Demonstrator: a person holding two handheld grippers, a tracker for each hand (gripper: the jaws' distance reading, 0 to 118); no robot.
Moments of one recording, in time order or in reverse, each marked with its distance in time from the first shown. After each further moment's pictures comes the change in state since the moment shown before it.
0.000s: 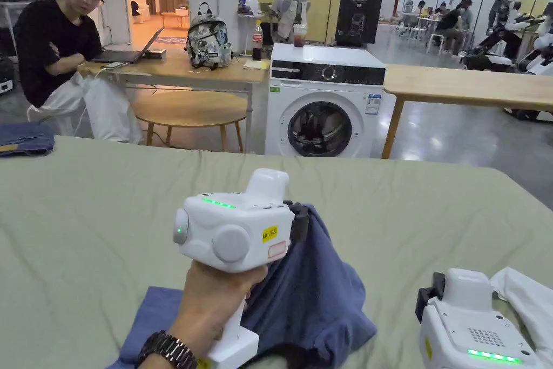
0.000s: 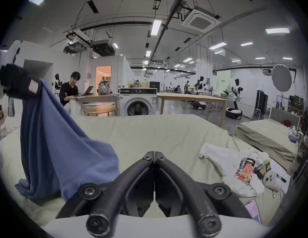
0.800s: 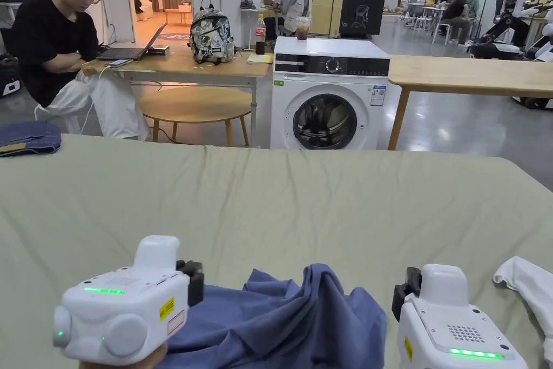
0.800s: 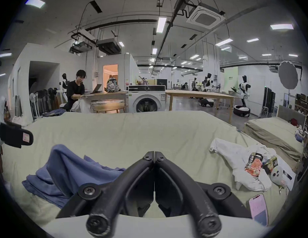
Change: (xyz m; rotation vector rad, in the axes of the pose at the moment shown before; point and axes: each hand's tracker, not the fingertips) left arm -0.076 -0.098 0.101 -0.034 0.402 0.141; right arm -0.038 -0.005 0.014 -0.015 0.117 -0.011
